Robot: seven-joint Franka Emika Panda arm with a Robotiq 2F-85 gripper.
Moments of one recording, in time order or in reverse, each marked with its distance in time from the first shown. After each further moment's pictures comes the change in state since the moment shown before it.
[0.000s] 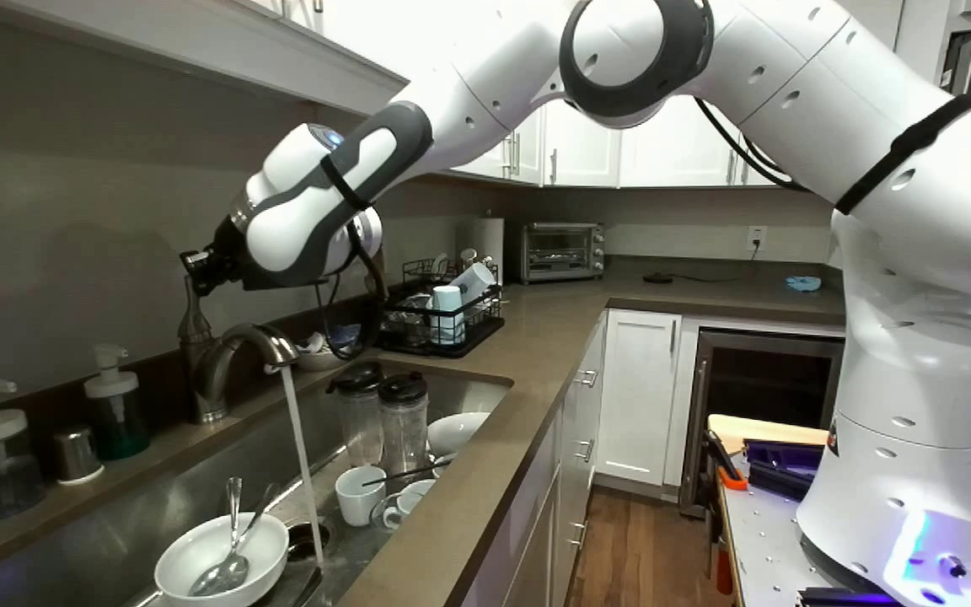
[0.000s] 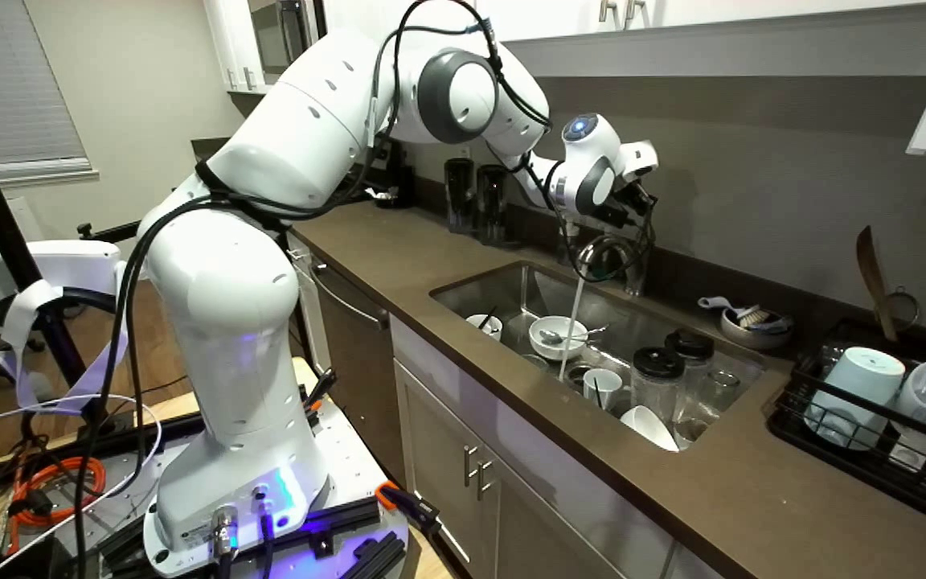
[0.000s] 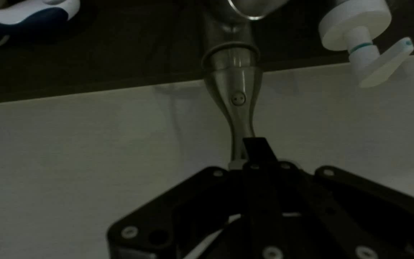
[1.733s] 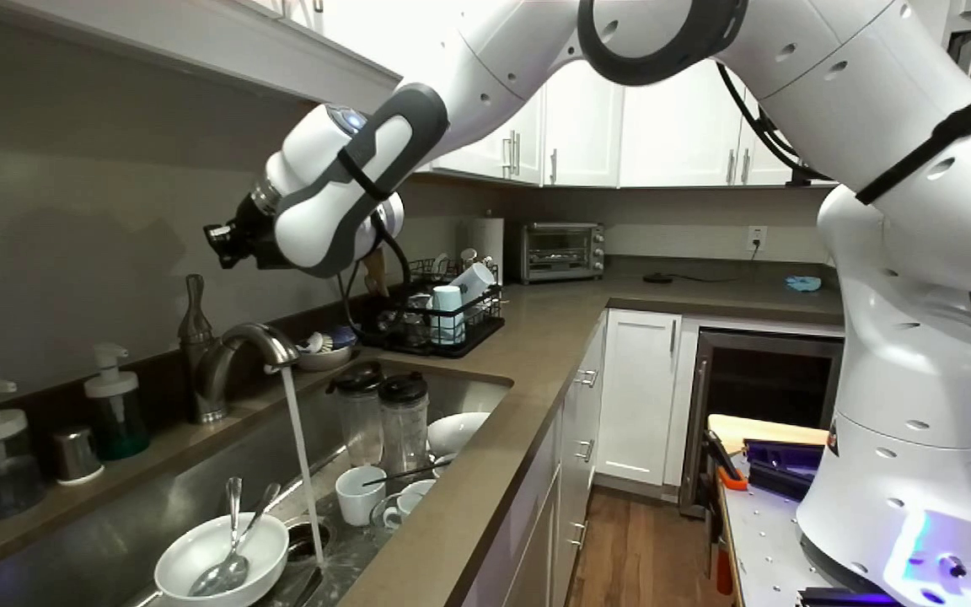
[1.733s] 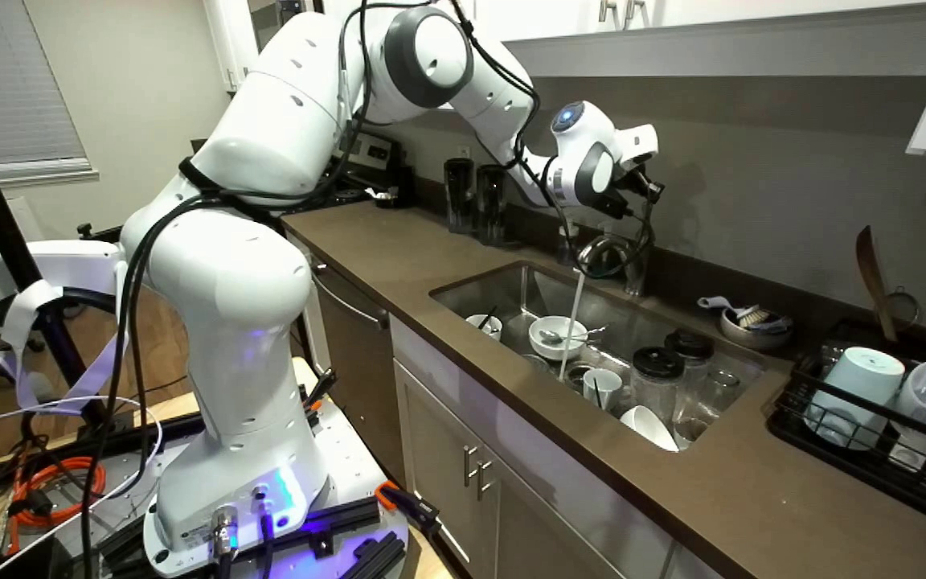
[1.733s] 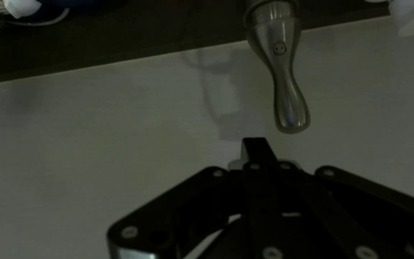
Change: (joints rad) arm 0.169 -0.096 -0.251 -0.159 0.000 0.098 0.175
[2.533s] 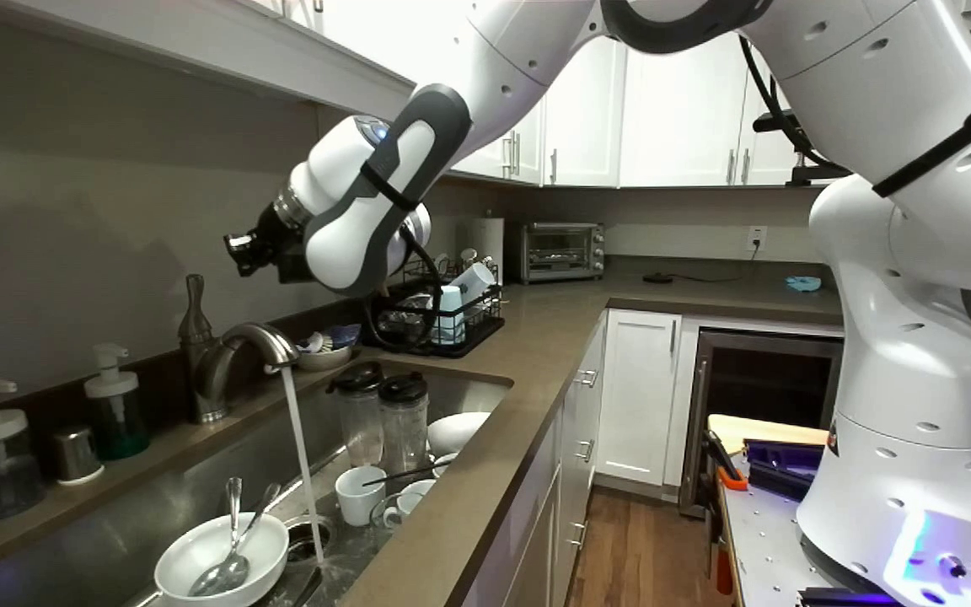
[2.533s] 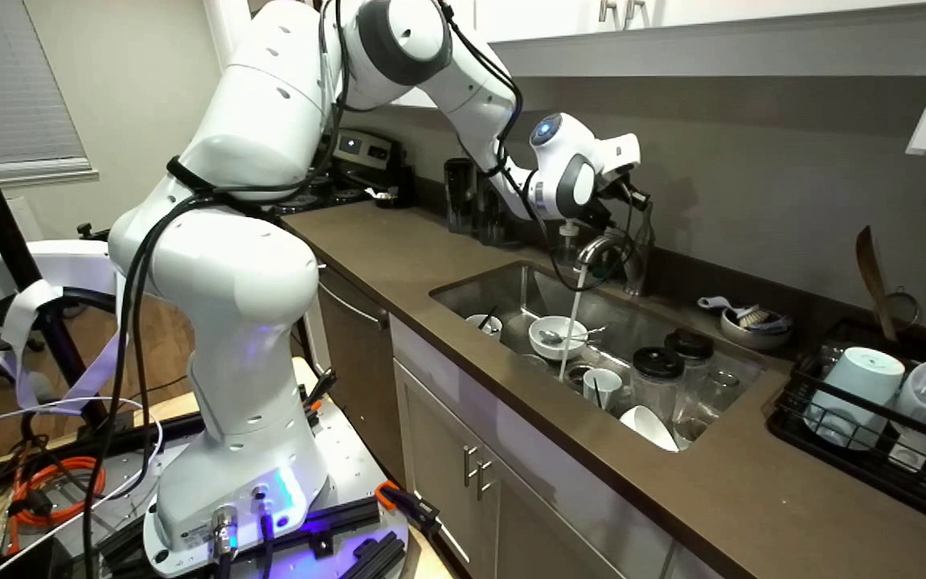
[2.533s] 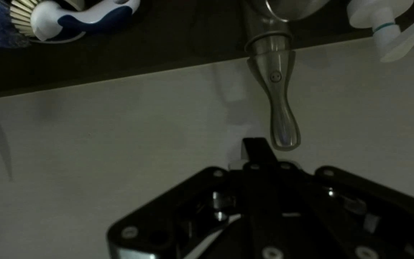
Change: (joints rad) arm 0.127 -0.068 -0.116 -0.216 0.013 0.145 0.043
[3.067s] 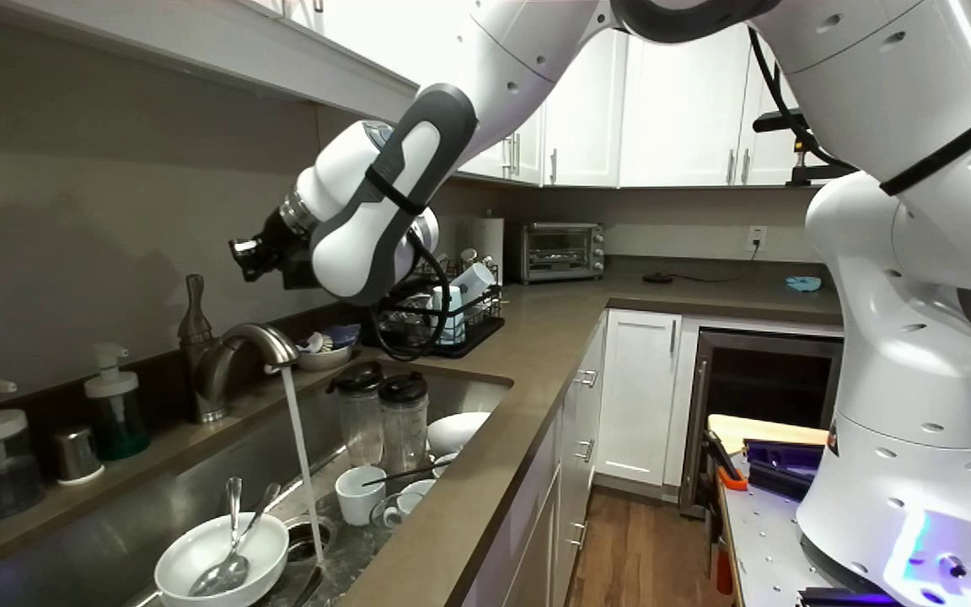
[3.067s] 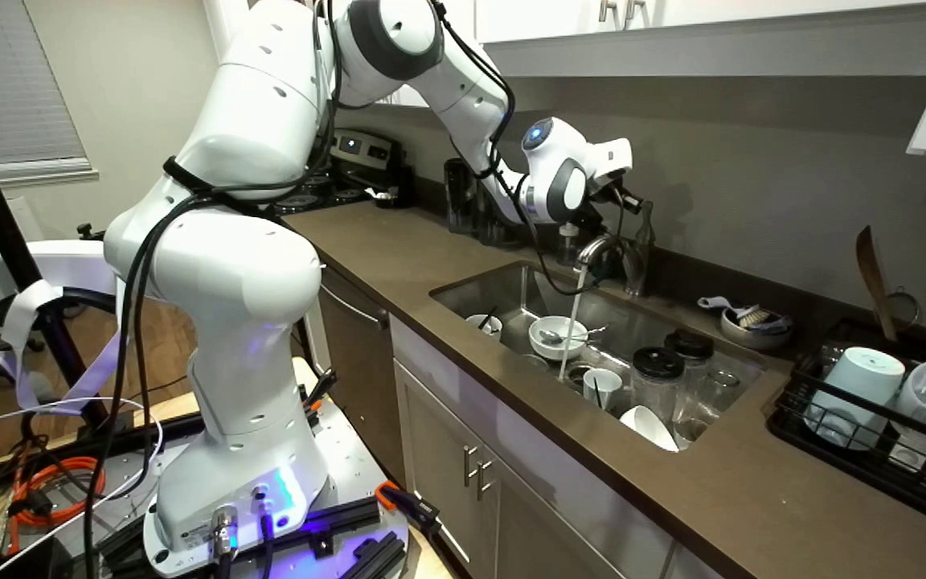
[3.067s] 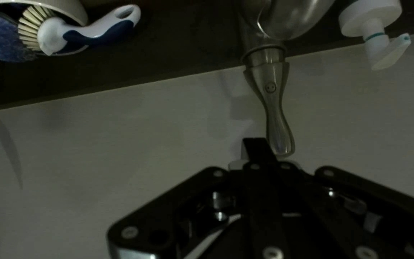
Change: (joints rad) arm 0.052 -0.015 -0.035 -0.064 0.035 0.038 0.013
